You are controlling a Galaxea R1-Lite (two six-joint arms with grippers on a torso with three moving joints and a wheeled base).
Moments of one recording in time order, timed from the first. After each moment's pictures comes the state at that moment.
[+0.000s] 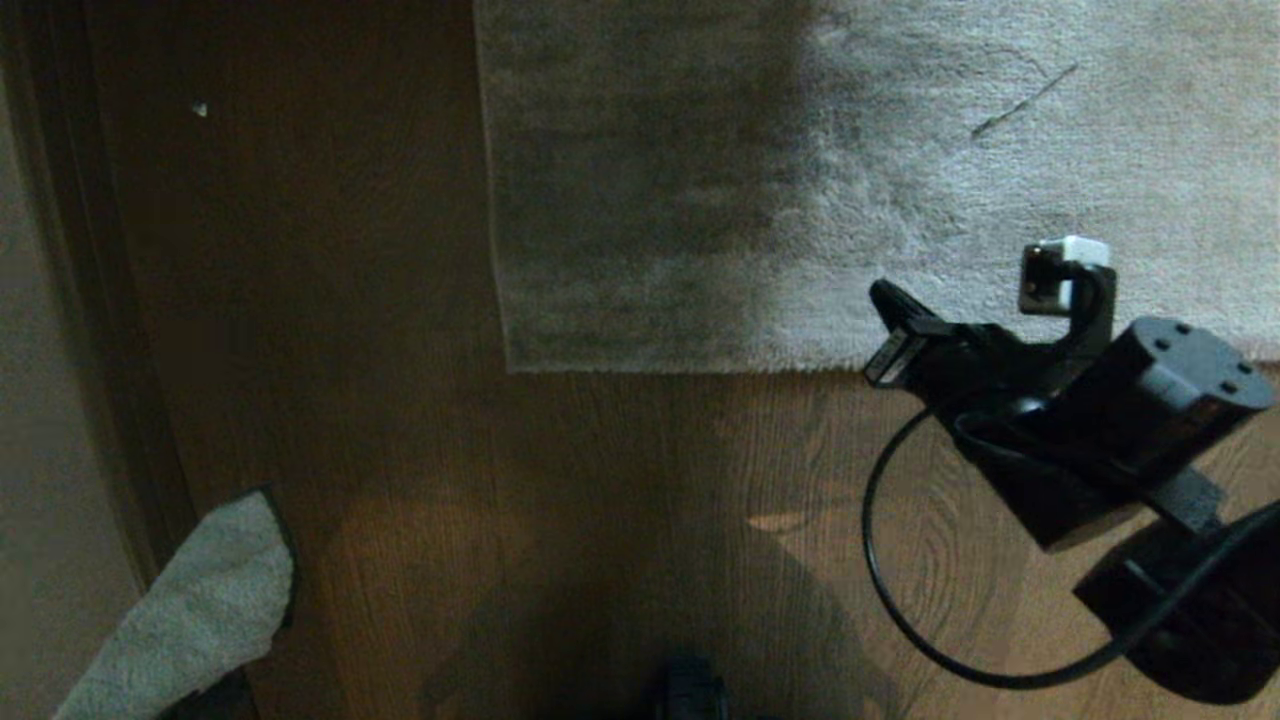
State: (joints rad) left arm 0.00 0.00 0.00 0.00 0.00 -0.01; right arm 0.54 1.78 -0.57 -1.52 -0.27 0.16
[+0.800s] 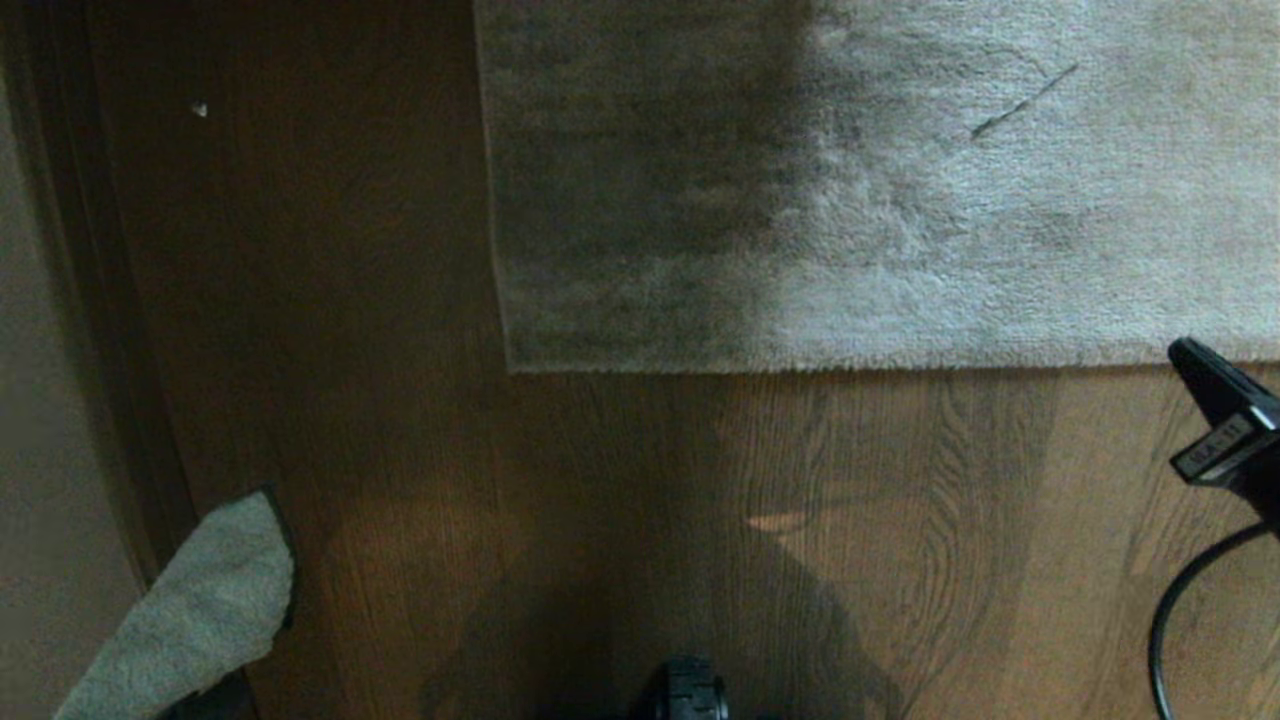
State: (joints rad) left arm 0.00 0.00 0.00 0.00 0.00 -0.01; right arm 0.18 1.32 -0.10 -1.52 -0.17 0.12
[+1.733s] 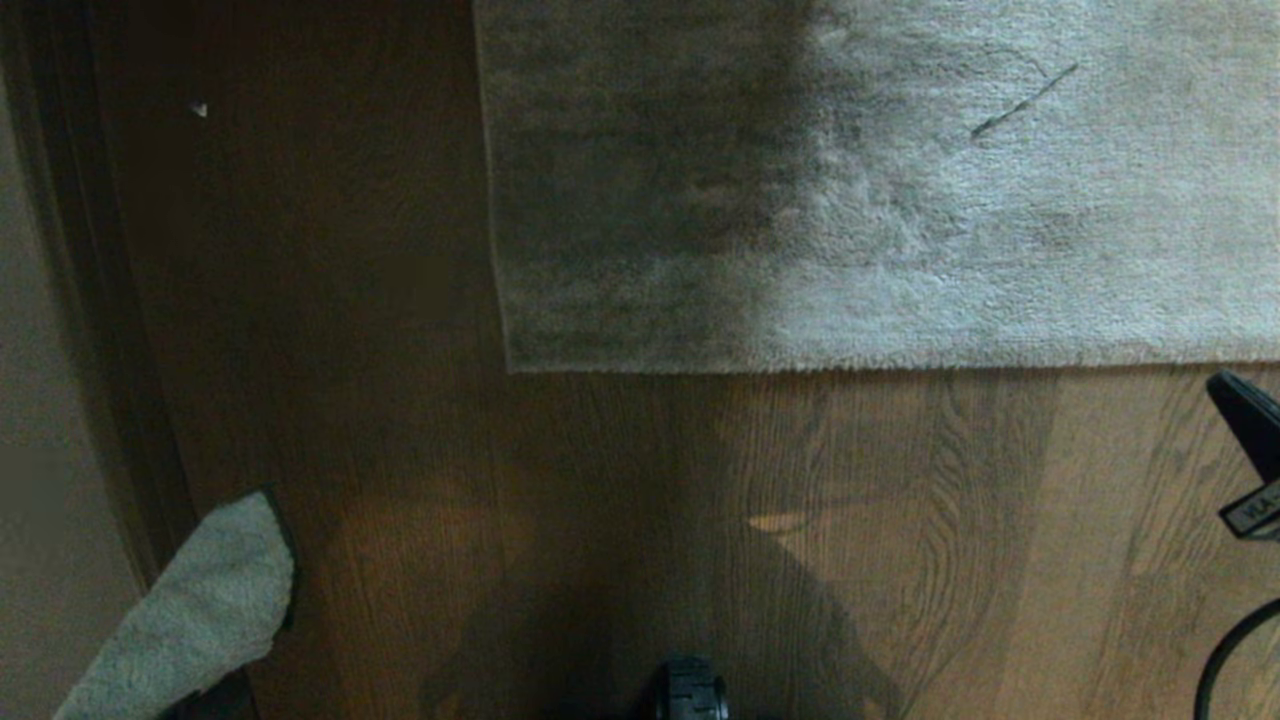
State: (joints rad) left arm 0.00 0.00 0.00 0.00 0.00 -0.01; right arm 0.17 1.23 0.00 -1.52 -0.14 0.13
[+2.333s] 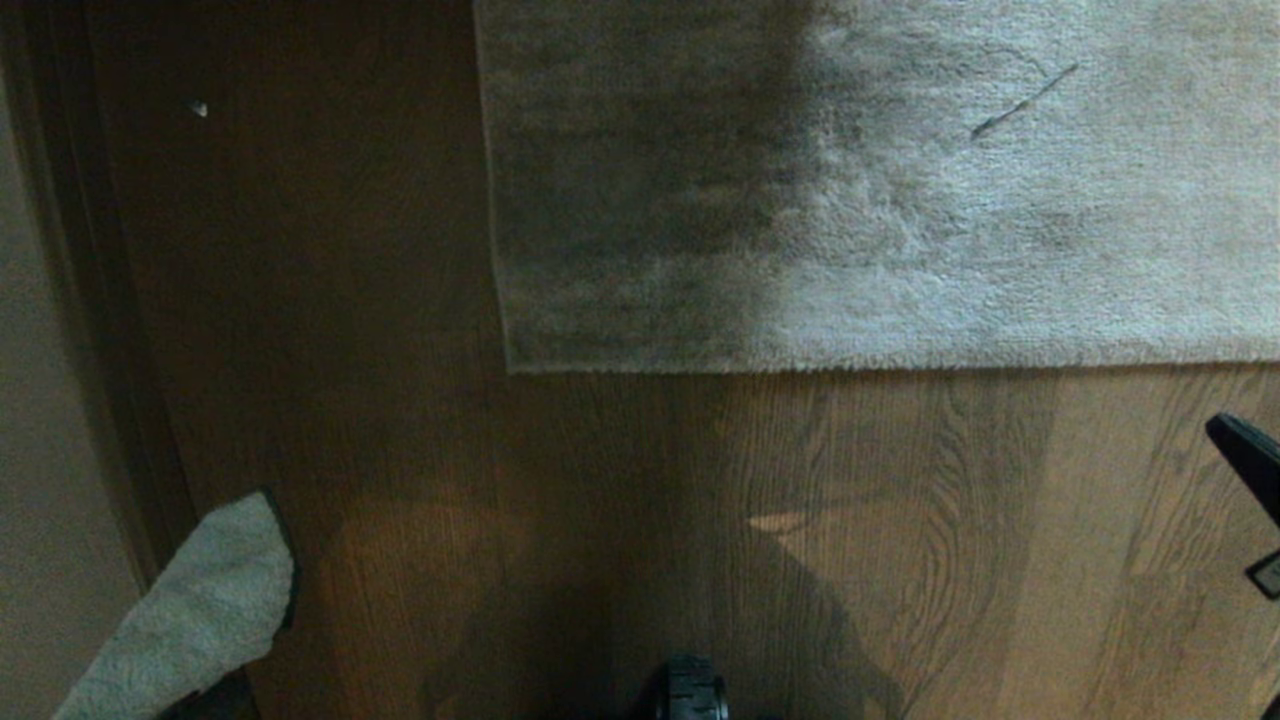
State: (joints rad) left arm 0.00 0.00 0.00 0.00 0.00 -0.01; right arm 0.18 1.04 0.00 -1.25 -0.05 0.15
